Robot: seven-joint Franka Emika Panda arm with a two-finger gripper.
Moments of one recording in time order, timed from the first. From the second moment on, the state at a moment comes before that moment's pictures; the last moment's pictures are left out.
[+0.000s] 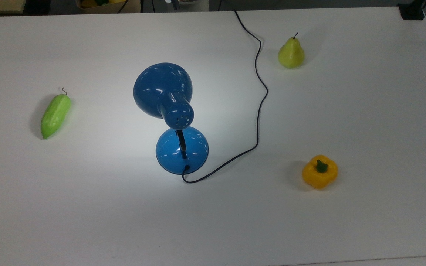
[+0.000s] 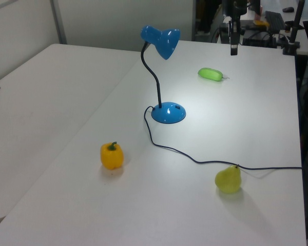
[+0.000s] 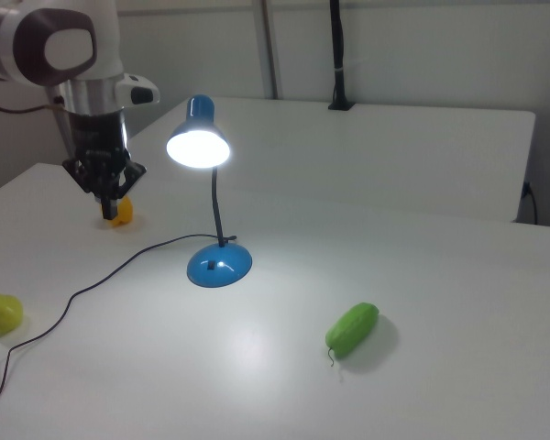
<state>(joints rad) 0.10 -0.03 -0.05 -1.70 0.09 1.55 -0.22</state>
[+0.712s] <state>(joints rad) 0.12 -0.07 -0.05 -2.09 0.07 1.92 -0.25</state>
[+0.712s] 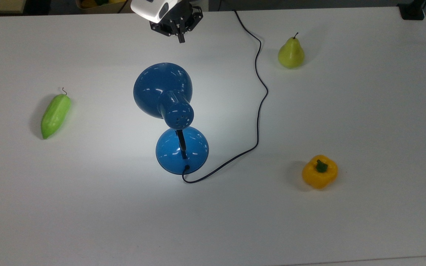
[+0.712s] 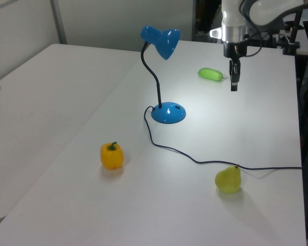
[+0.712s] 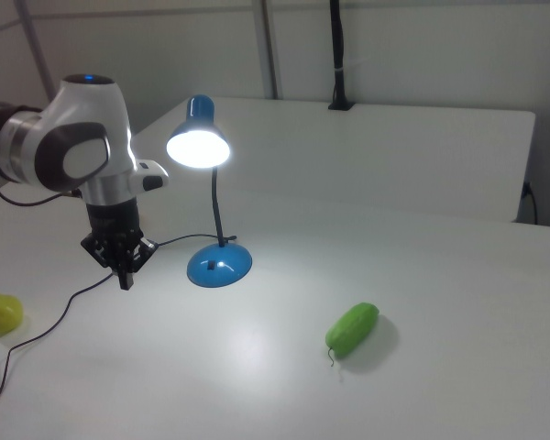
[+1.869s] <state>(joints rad) 0.14 0.14 -0.05 -2.21 0.07 2.71 -0.16</state>
